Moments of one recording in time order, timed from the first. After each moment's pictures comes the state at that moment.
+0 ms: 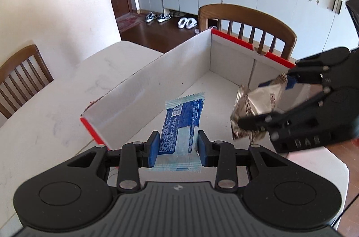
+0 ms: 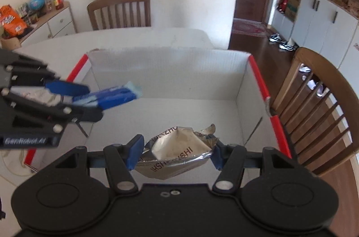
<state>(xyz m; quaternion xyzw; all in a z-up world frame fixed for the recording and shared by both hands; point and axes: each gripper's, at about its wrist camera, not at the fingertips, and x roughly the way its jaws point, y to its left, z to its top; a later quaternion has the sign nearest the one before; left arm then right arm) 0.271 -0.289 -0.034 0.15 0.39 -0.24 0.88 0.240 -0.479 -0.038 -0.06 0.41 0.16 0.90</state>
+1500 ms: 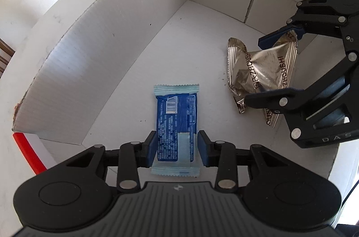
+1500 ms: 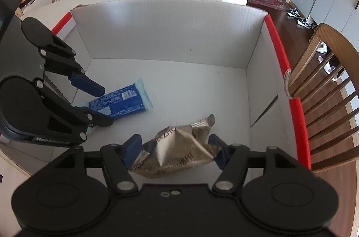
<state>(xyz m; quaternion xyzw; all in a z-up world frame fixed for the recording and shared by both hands) 0.329 -0.325 -0.093 0.25 0.54 -0.28 0.76 0.280 -0.488 -0.081 -0.09 0.50 0.19 0.84</state>
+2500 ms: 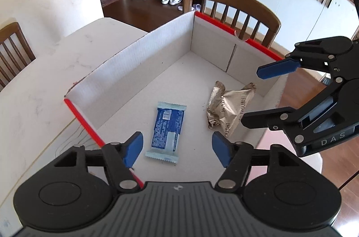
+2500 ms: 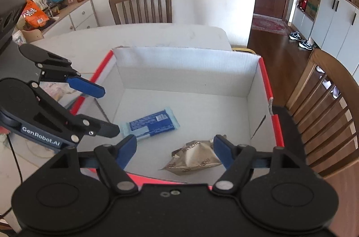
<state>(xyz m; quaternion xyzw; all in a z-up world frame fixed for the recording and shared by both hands) 0.267 -0.289 -0.017 0.12 0.46 -0.27 0.84 0.224 -0.493 -0.006 -0.06 0.43 0.22 0.88</state>
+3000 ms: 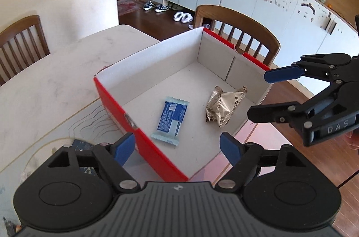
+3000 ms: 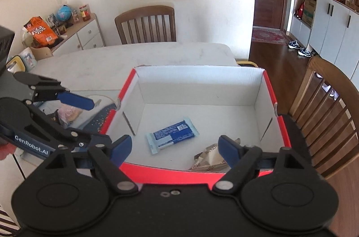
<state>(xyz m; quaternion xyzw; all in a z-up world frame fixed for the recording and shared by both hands) 0.214 -0.245 0.005 0.07 0.43 -0.25 0.87 0.186 -0.480 0.021 -0.03 0.39 0.22 0.89</state>
